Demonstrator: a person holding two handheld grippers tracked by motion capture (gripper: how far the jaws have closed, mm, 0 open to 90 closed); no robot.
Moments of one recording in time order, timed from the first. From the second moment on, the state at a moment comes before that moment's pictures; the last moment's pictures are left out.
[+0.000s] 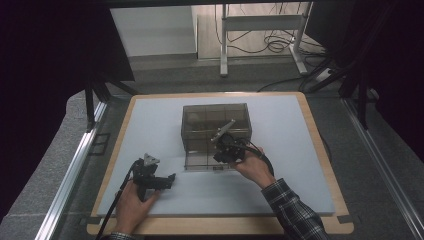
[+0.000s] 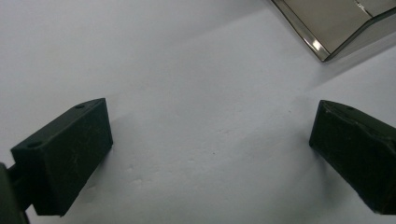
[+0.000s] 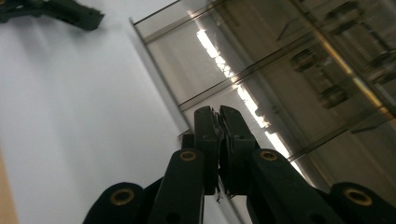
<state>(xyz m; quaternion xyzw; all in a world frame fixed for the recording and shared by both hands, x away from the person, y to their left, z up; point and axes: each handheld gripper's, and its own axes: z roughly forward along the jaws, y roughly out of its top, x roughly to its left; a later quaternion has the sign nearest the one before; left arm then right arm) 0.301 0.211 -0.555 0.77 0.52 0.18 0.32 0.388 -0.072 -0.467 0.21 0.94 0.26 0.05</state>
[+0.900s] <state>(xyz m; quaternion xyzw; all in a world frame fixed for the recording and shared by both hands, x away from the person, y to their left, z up) 0.301 0.211 -0.555 0.77 0.52 0.18 0.32 0.414 -0.067 -0.504 0.24 0.93 0.26 0.07</state>
